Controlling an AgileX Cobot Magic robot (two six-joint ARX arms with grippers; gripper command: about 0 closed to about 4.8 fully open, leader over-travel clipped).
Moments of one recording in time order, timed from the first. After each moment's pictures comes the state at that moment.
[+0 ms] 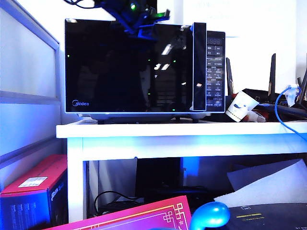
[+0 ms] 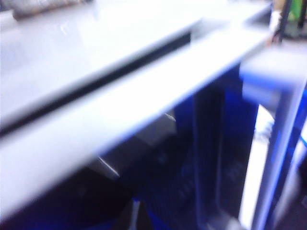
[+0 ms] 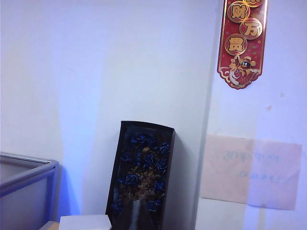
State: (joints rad) left arm -0.51 1.99 1.84 0.02 0.07 0.19; right arm 0.47 1.46 2.17 -0.23 0.11 -0.19
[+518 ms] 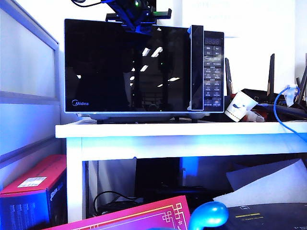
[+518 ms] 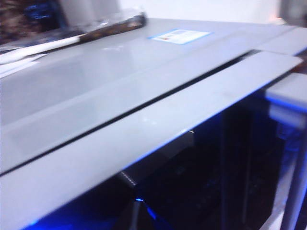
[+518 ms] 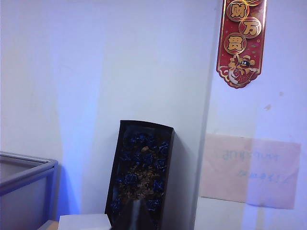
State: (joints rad) left arm -0.53 1.99 1.84 0.09 -0.15 0.19; right arm 0.47 1.46 2.17 -0.23 0.11 -0.18
